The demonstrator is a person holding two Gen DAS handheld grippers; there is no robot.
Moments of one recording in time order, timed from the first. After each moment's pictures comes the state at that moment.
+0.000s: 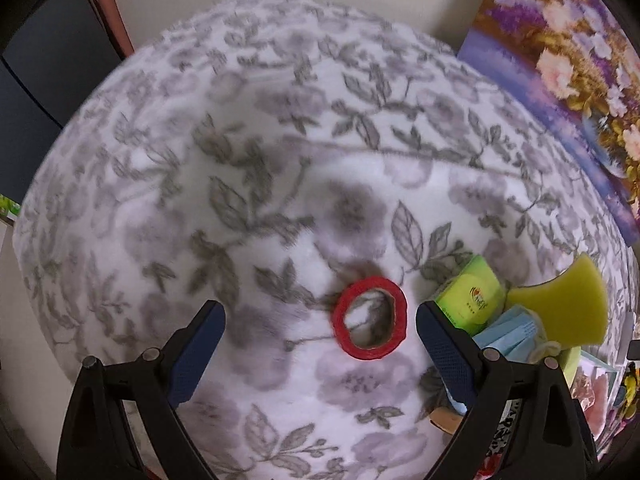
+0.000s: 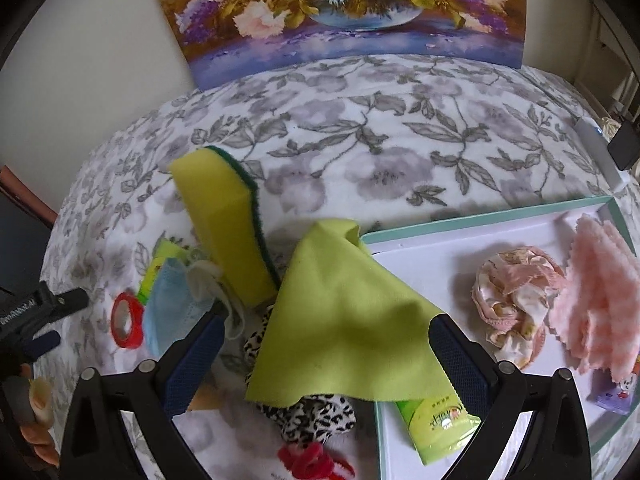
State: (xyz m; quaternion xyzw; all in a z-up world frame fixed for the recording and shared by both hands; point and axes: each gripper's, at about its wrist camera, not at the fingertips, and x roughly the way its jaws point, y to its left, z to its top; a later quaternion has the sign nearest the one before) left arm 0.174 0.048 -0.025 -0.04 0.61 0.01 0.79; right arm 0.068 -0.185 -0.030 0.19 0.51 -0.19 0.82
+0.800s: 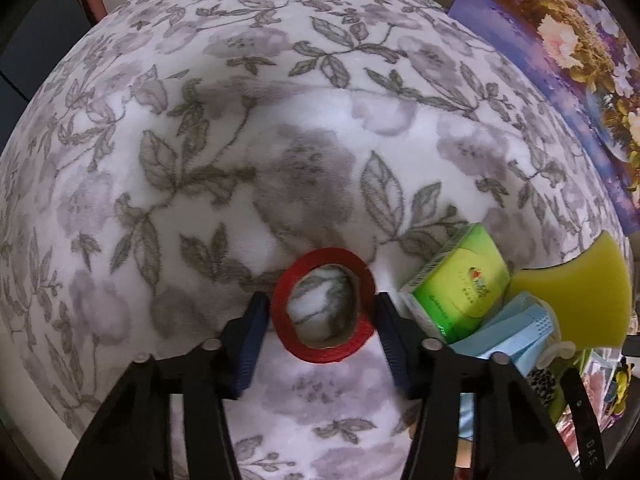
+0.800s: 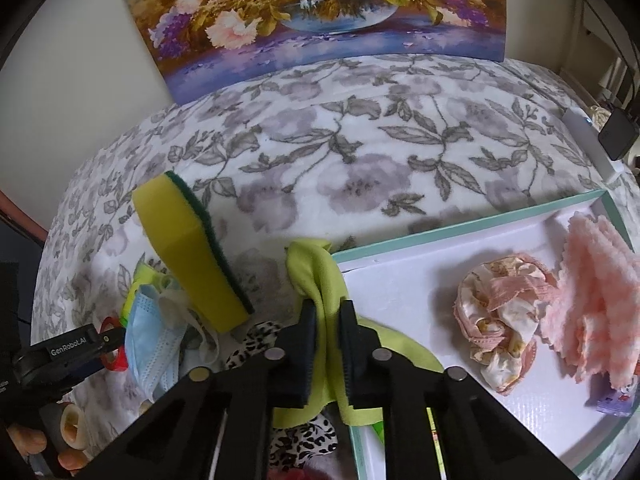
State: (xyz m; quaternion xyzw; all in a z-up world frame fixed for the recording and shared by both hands) left arm 0.177 0.016 -0.081 -0.06 0.65 -0.01 0.76; right arm 0.069 -0.205 -0.031 0.20 0.50 -0.21 0.82
